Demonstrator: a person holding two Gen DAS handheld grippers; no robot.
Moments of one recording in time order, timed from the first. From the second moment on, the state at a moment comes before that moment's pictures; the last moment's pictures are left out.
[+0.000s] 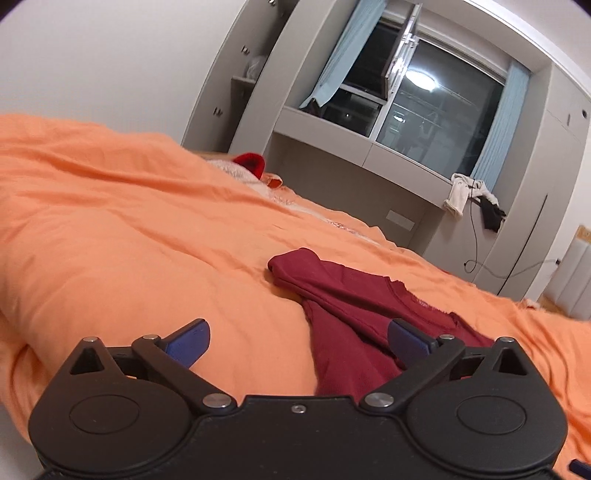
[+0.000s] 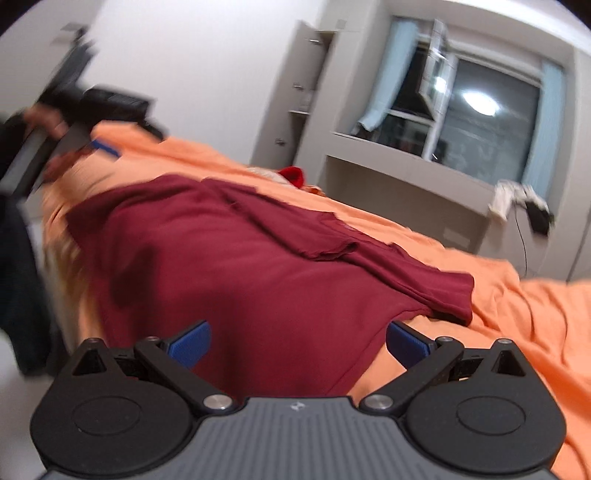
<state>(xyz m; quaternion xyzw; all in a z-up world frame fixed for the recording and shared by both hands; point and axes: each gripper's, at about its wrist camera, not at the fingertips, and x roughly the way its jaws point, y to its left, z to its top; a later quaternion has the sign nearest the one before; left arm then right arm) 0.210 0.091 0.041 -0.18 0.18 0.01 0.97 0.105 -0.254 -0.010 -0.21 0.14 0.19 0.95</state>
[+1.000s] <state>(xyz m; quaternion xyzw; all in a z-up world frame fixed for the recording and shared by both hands) 0.168 0.072 0.041 -0.15 0.14 -0.02 0.98 0.050 -0.176 -0.104 -0.52 0.14 0.20 0.82</state>
